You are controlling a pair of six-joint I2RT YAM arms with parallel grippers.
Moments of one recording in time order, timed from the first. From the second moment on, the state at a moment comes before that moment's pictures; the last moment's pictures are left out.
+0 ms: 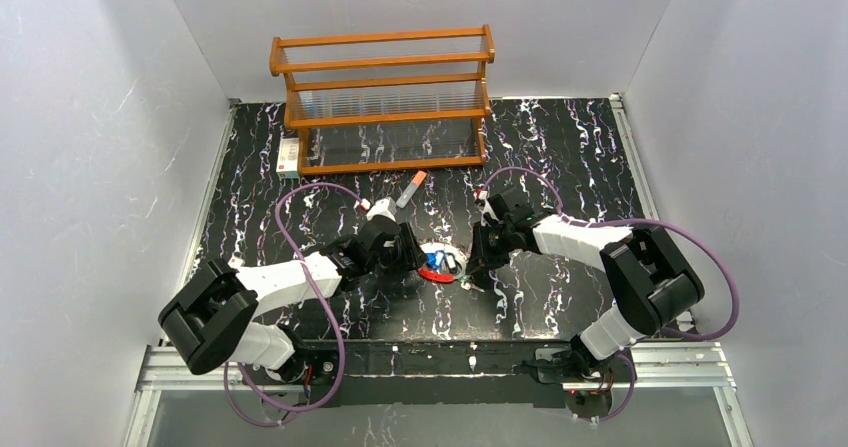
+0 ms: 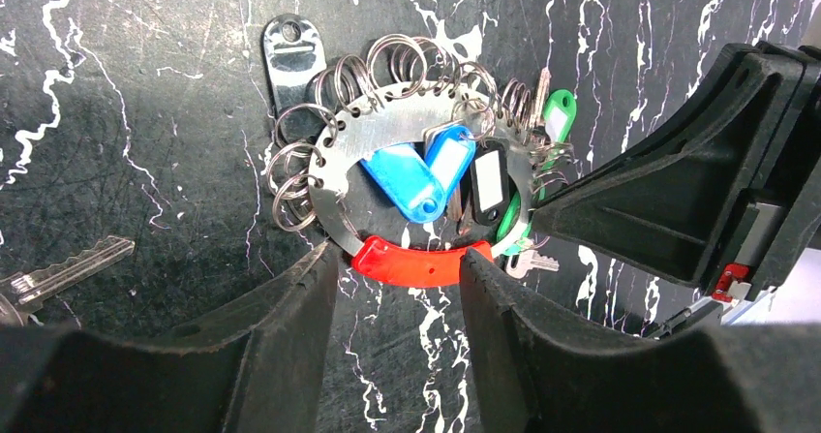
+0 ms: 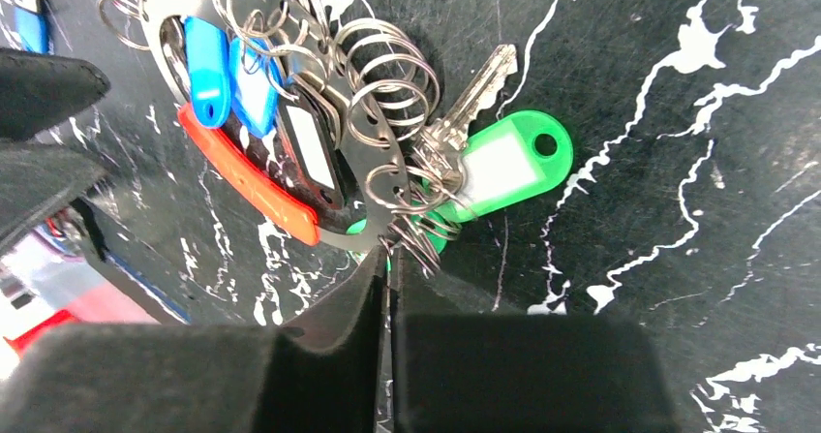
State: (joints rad) left arm -0.82 1.35 0.56 0.06 -0.08 -0.91; right arm 0.59 1.55 0.75 -0.29 -0.41 0.49
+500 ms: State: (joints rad) left arm -0.82 1.32 0.60 0.02 -0.11 -0.81; right arm 0.60 1.55 0.87 -0.41 -0.36 0.33
